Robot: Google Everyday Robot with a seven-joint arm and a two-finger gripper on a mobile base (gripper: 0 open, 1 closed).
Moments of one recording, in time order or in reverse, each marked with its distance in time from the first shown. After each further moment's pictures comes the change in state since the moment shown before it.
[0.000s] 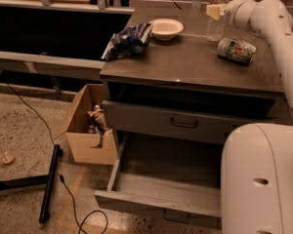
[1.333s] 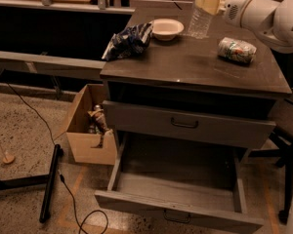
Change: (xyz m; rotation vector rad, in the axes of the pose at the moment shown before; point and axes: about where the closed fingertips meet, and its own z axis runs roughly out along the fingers) arm -0.054 0.100 -0.091 -0.350 -0.146 0.144
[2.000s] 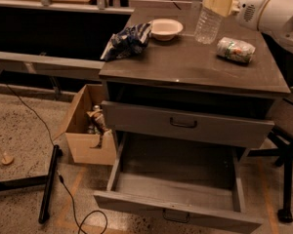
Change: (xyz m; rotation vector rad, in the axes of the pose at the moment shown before) arm -0.016 0.047 -0.055 -0.036 0.026 0.013
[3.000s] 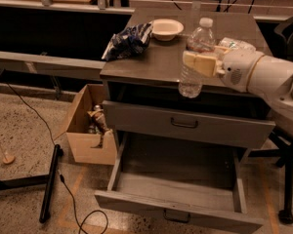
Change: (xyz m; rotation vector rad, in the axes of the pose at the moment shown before) arm 0.097 0.129 -0.071 -0.106 0.080 -0.028
